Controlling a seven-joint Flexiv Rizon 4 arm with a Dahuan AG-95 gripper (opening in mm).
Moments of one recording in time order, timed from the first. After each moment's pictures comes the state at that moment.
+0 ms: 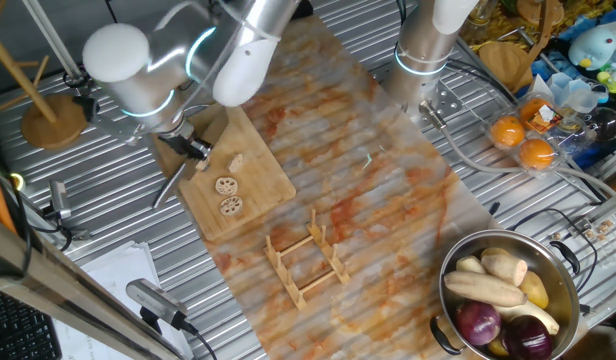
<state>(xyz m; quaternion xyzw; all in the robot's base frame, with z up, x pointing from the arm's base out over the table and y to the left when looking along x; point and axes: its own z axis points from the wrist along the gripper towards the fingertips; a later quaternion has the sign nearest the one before) 0.589 -0.041 0.058 0.28 -0.96 0.03 0.08</state>
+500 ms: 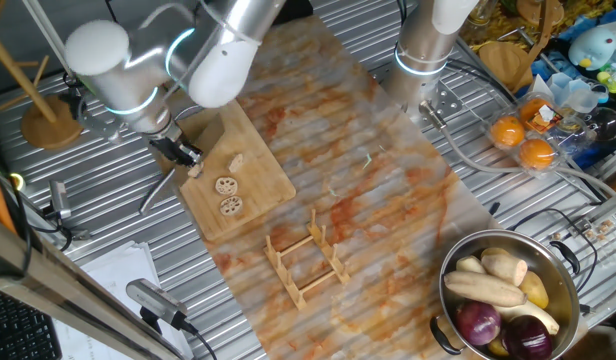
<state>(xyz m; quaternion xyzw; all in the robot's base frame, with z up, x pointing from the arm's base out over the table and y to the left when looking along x) 0.596 -0.046 0.053 0.26 -0.96 -0.01 0.07</state>
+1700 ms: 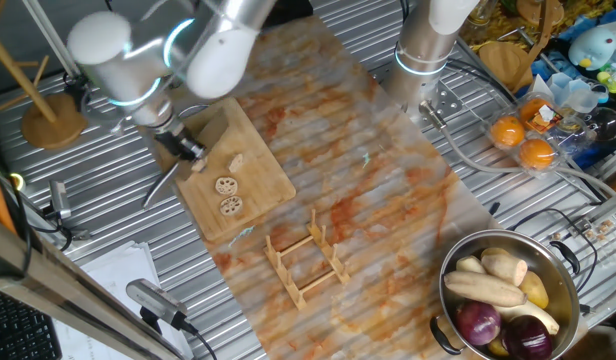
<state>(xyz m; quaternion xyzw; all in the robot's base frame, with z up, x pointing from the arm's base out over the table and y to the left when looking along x) 0.597 -0.046 0.047 0.25 -0.96 -0.02 0.08</state>
